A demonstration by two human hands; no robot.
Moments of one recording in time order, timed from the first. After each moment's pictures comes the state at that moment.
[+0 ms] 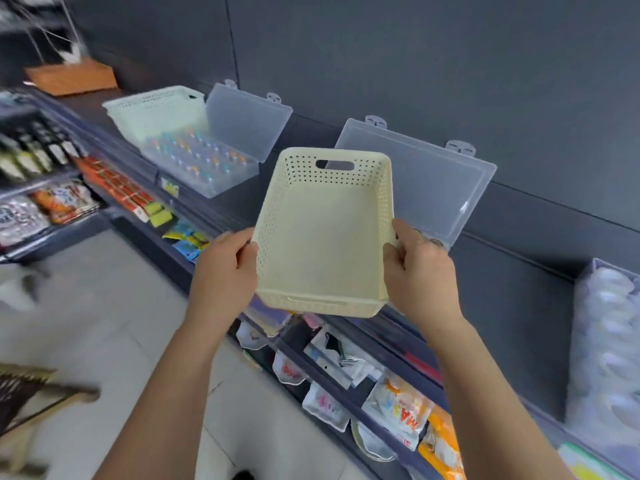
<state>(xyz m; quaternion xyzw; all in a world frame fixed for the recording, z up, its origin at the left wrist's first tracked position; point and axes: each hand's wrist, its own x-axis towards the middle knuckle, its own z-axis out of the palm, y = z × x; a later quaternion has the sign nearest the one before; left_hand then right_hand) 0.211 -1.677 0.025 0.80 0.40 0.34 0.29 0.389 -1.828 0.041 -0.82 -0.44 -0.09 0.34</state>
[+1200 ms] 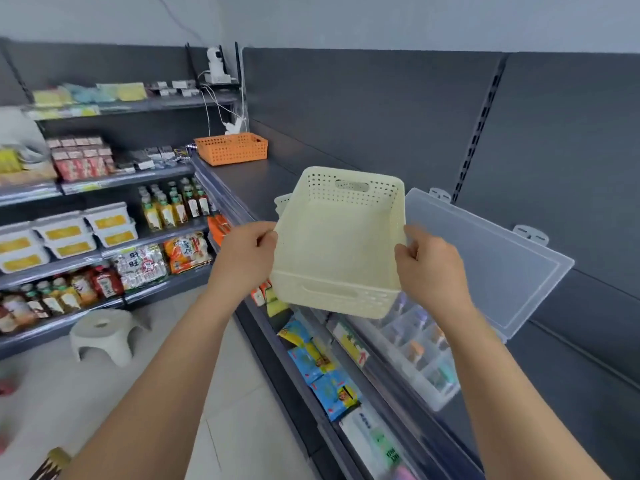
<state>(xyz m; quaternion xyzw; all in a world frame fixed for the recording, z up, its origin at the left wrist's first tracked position) 0.110 -1.138 0.080 0.74 0.47 0.39 0.27 0.323 -1.242 0.082 -0.76 -0.53 -0.02 0.38</state>
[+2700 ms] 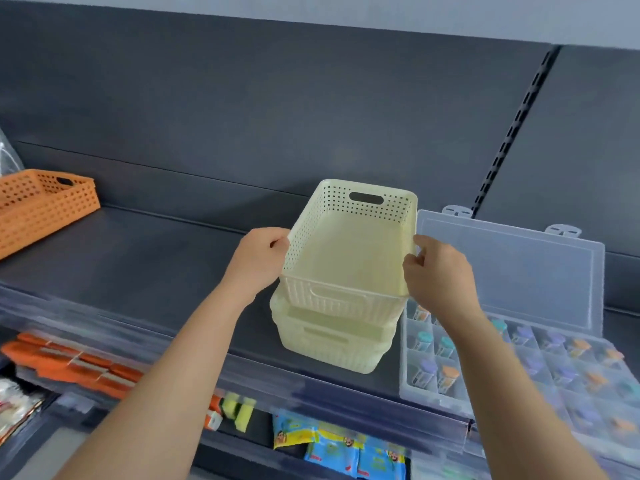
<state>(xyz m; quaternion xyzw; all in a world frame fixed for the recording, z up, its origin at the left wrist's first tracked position) 0.221 -0.728 0.053 0.85 0.17 0.18 0.47 0.293 -0.960 0.079 -0.93 -0.18 -0.12 0.29</state>
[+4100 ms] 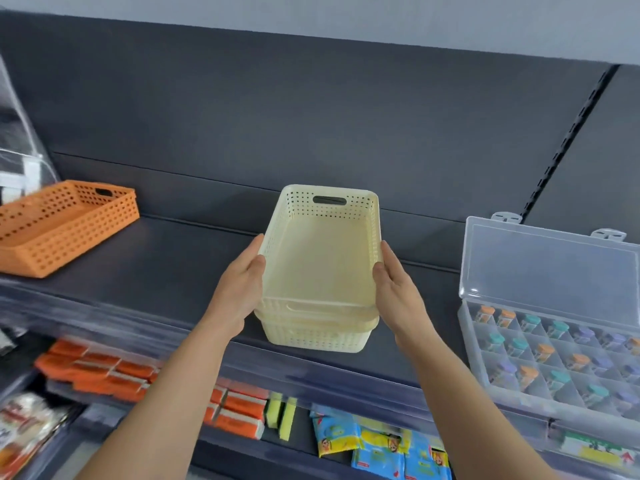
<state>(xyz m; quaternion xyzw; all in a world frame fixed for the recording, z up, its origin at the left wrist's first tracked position) 0.130 -0.626 0.046 0.72 0.21 0.18 0.64 0.204 -0.821 0.054 -0.81 -0.11 0.09 0.57</state>
